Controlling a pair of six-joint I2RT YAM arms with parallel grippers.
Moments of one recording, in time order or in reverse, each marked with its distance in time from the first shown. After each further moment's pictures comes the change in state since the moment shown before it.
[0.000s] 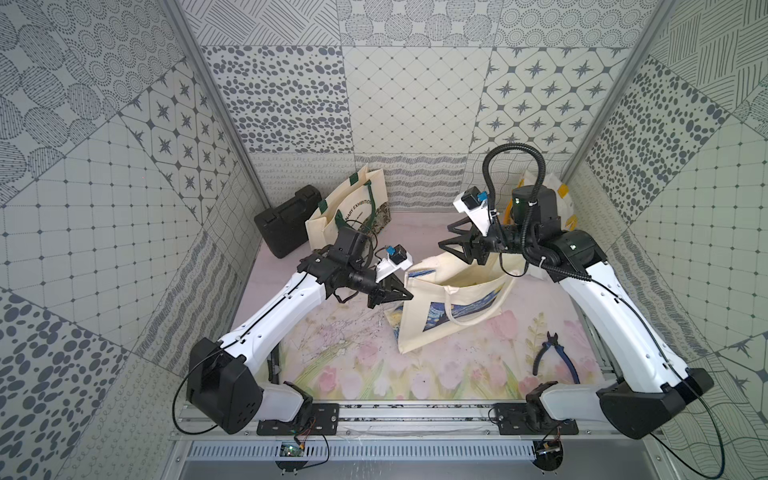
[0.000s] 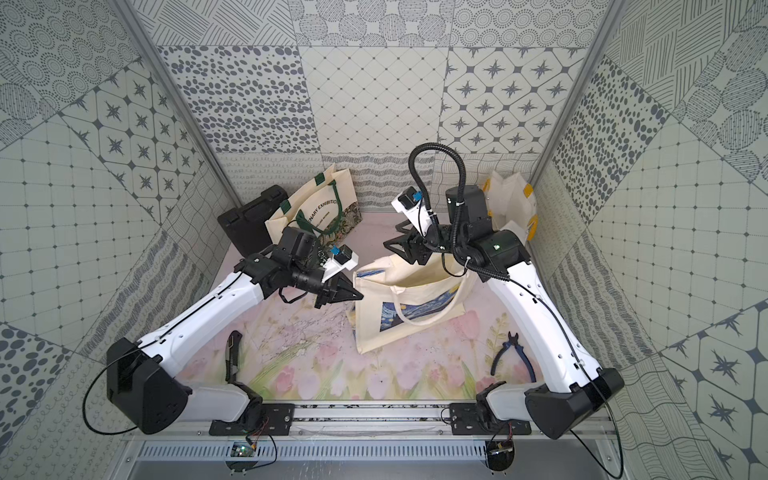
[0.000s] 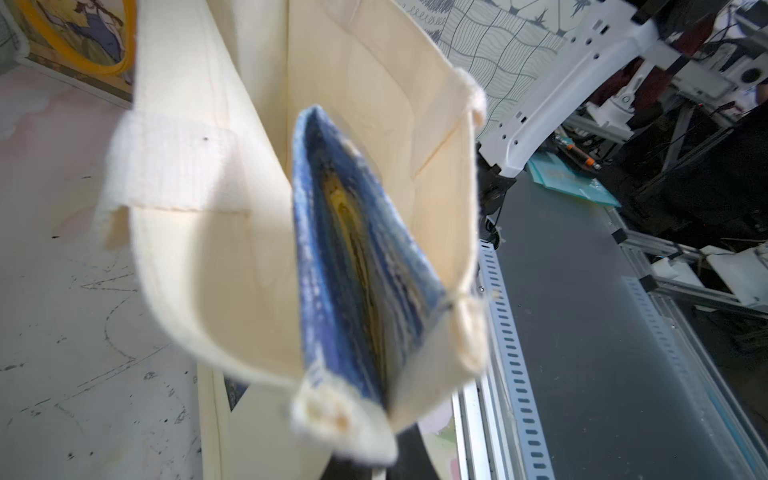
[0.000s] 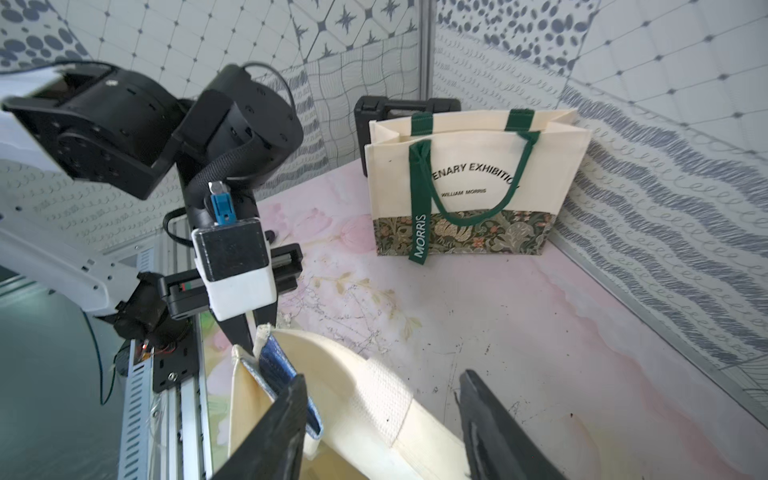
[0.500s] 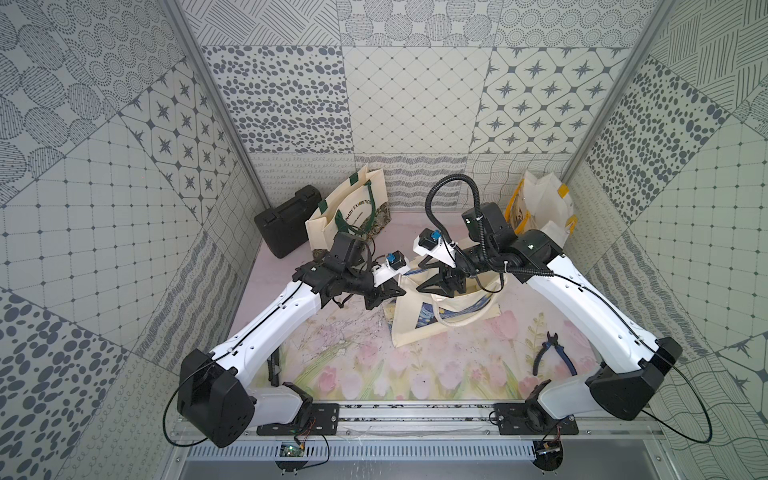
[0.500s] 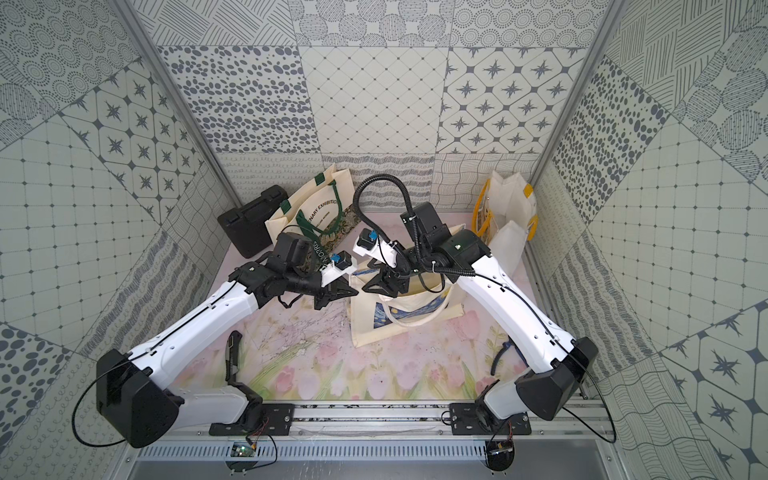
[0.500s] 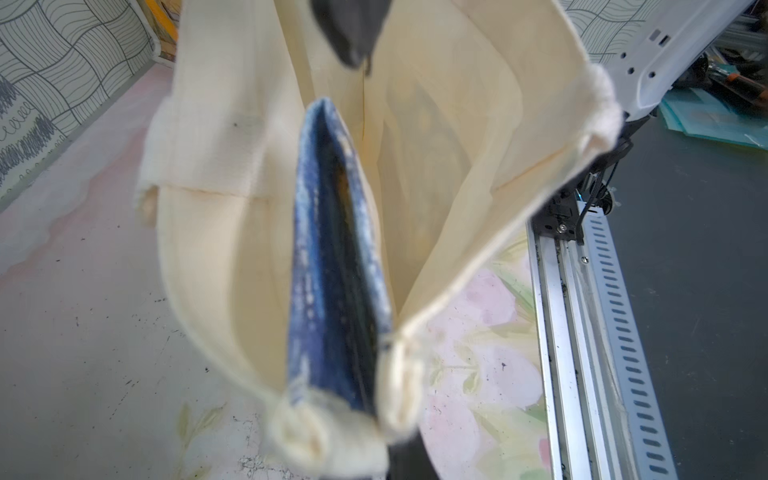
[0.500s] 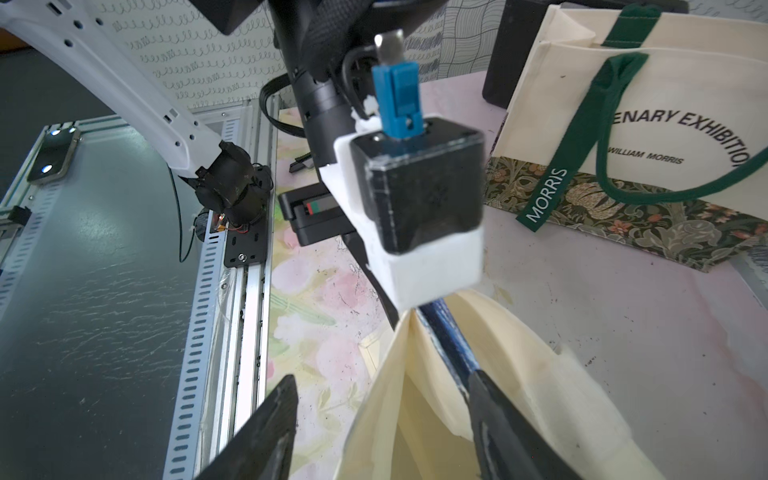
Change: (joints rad) left arm -0.006 -0.050 -0.060 0.084 -0.221 0.042; right arm 0.211 0.107 0.023 -0.191 -0.002 -0.234
